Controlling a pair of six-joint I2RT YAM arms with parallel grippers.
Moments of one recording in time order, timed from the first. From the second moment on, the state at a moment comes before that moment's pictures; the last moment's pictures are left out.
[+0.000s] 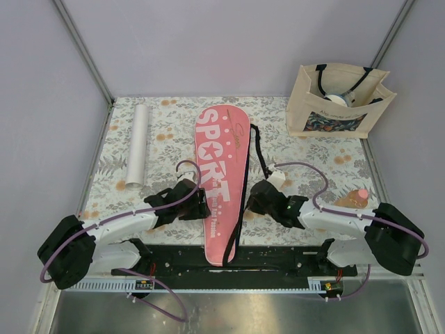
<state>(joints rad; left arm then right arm) -0.79 1.14 0.49 -0.29 -0.09 -0.81 0.96 1.29 0.60 -0.07 0.35 1.09</state>
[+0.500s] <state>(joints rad) -0.79 1.11 0.49 -0.32 -0.09 -0.82 0.96 1.10 0.50 -0.30 0.47 1.12</state>
